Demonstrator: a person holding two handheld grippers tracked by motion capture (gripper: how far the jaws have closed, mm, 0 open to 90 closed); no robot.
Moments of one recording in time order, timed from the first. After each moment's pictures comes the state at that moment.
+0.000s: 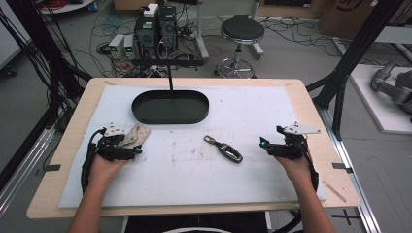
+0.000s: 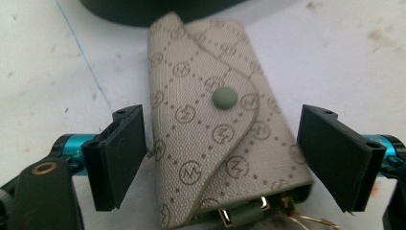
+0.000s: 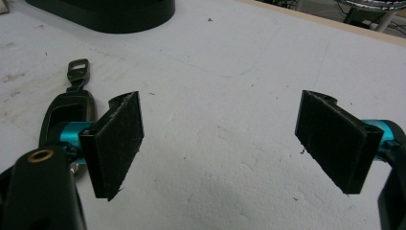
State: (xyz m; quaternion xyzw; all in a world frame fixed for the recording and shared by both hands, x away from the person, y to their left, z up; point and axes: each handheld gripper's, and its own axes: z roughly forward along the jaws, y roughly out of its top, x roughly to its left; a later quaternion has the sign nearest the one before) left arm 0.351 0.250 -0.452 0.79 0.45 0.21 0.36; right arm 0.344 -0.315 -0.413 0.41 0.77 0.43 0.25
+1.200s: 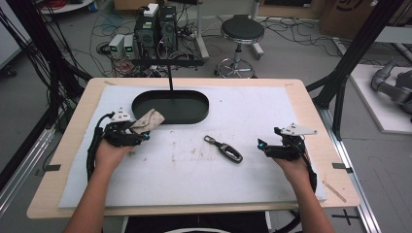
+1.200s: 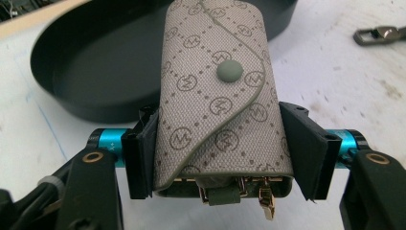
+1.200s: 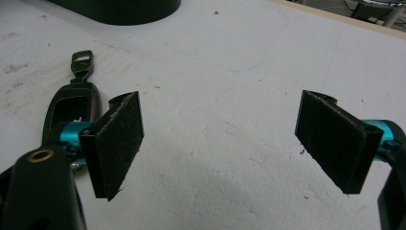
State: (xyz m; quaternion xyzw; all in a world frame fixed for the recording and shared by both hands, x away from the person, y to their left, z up) left arm 0.379 0.225 -0.403 0.81 0.38 0.21 0.40; right arm 0.343 -0.310 -0.416 0.40 0.77 0.43 0.24
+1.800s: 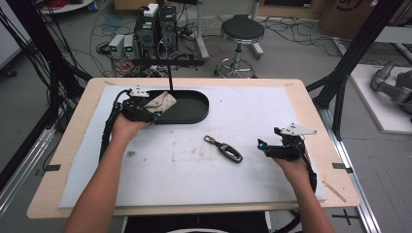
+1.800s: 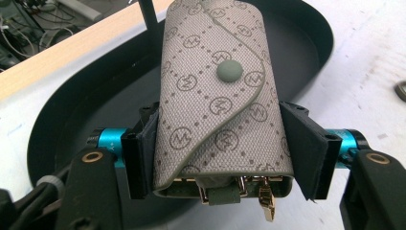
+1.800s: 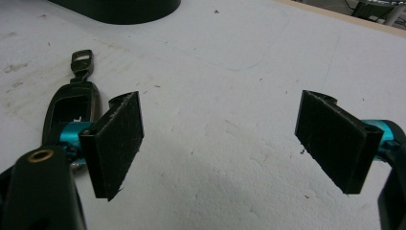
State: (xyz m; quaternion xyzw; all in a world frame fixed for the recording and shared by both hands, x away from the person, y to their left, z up) left arm 0.457 0.194 -0.385 0.83 0.36 0.20 0.38; right arm 0.344 -0.310 -0.417 0.40 0.77 0.42 0.24
